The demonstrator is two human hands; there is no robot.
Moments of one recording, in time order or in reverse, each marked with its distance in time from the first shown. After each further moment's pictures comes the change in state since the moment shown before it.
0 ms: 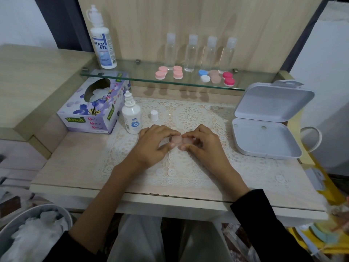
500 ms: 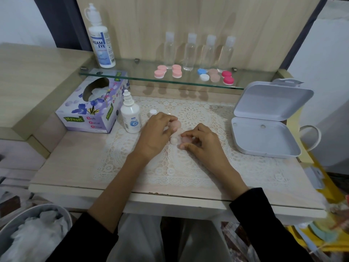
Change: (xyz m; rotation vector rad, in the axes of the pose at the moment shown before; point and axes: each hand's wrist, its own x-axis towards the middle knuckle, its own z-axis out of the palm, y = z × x) left_hand 0.031 0.004 0.007 -0.015 0.140 -0.126; right_hand 0.001 0.001 0.000 -0.012 -0.001 -0.009
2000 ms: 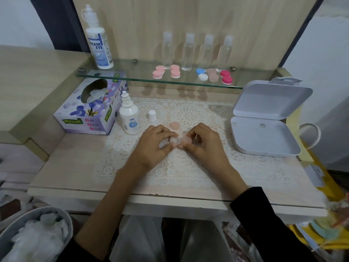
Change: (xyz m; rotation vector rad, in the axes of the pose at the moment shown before) left_hand -0.032 0.000 -0.006 -0.042 -0.093 0.074; right_hand 0.000 0.005 0.001 0.005 0.049 0.003
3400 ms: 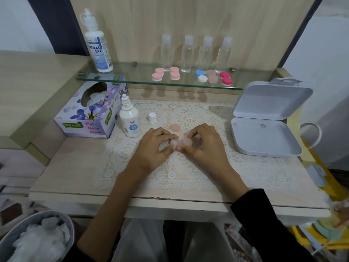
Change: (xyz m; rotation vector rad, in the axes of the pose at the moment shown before) left_hand 0.000 -0.003 0.000 -0.012 0.006 0.004; right_hand -0.003 -0.008 0.003 -0.130 0.078 0.100
